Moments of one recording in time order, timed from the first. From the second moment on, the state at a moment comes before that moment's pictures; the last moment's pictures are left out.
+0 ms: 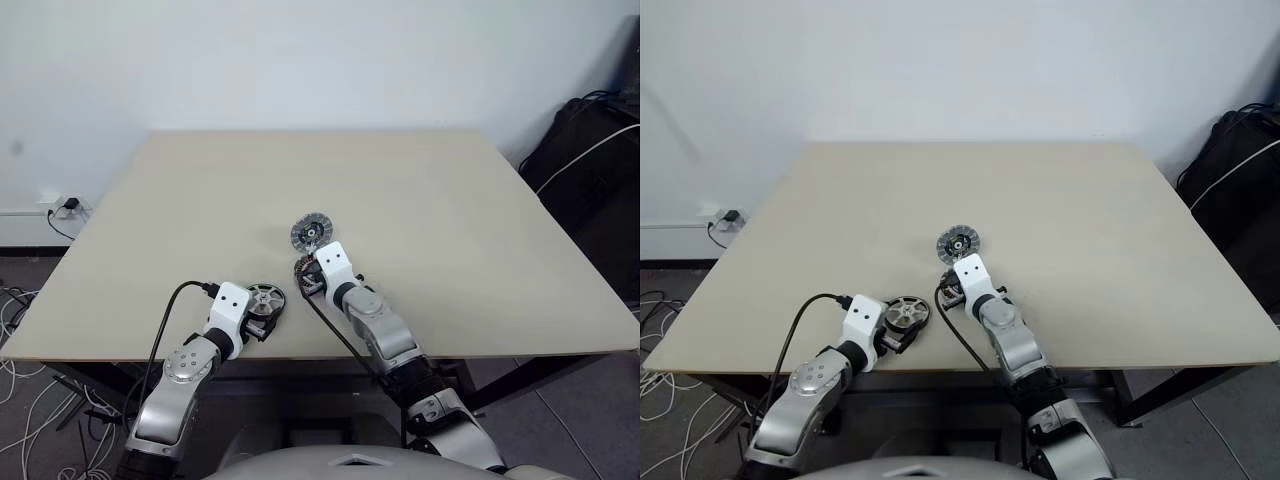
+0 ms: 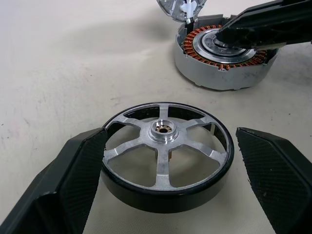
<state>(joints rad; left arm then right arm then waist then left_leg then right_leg) 0.18 0.28 -0.15 -0.21 -0.06 0.36 -0.35 -0.31 0.05 0.27 0.31 -0.08 0.43 0.21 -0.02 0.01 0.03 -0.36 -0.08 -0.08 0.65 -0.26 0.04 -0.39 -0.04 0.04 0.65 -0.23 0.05</state>
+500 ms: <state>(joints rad) 0.18 0.28 -0.15 -0.21 -0.06 0.36 -0.35 -0.29 0.04 0.27 0.28 -0.06 0.43 0.24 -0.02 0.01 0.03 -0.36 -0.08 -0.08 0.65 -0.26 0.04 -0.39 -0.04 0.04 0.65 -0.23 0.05</state>
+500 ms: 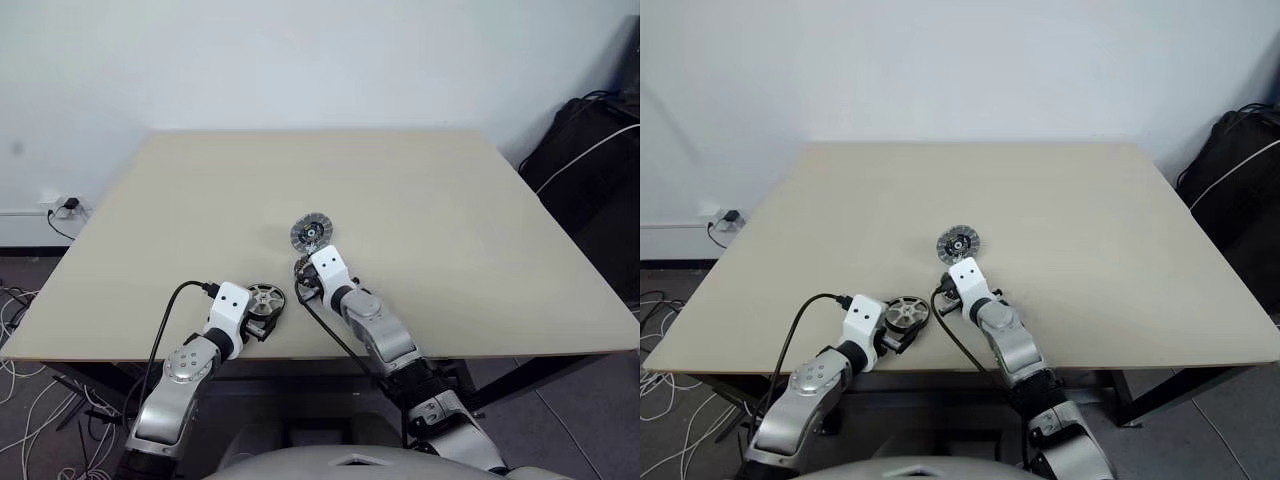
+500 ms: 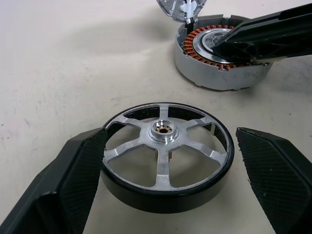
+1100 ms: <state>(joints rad) 0.18 0.28 -0.15 -0.21 -0.05 0.36 -0.35 -0.32 0.05 0.25 0.35 -0.09 0.39 0.16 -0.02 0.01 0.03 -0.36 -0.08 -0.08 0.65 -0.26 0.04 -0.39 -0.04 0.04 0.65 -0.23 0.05</state>
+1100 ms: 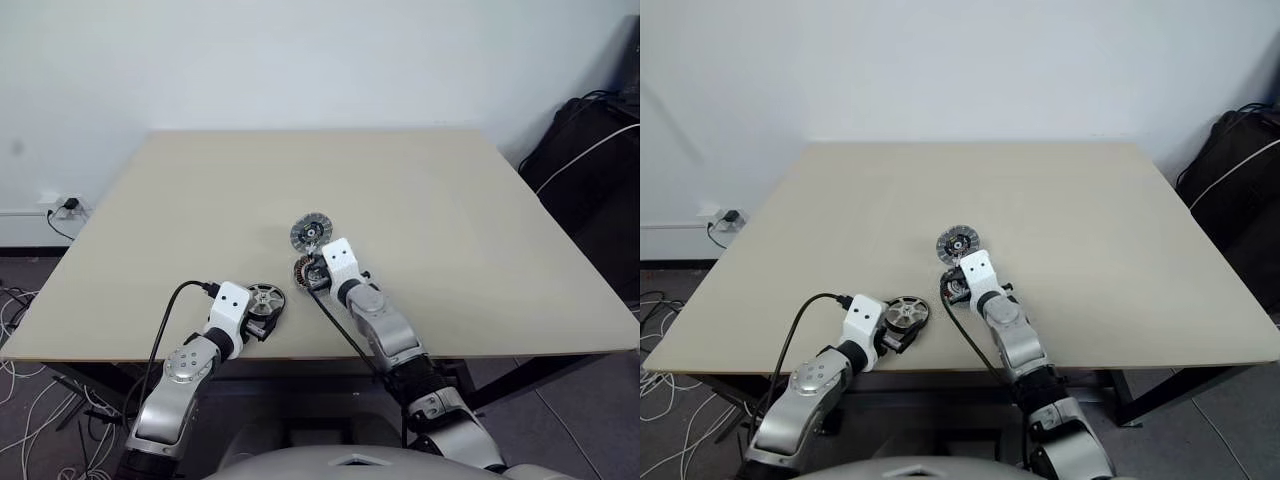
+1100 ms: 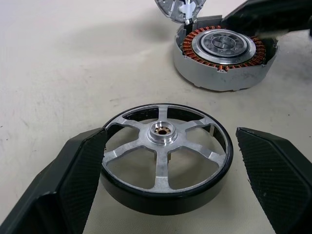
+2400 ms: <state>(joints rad) 0.19 0.28 -0.15 -0.21 -0.05 0.36 -0.34 -0.34 0.06 0.29 0.41 -0.11 0.33 0.21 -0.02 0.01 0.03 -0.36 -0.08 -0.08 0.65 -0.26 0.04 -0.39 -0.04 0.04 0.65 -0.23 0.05</state>
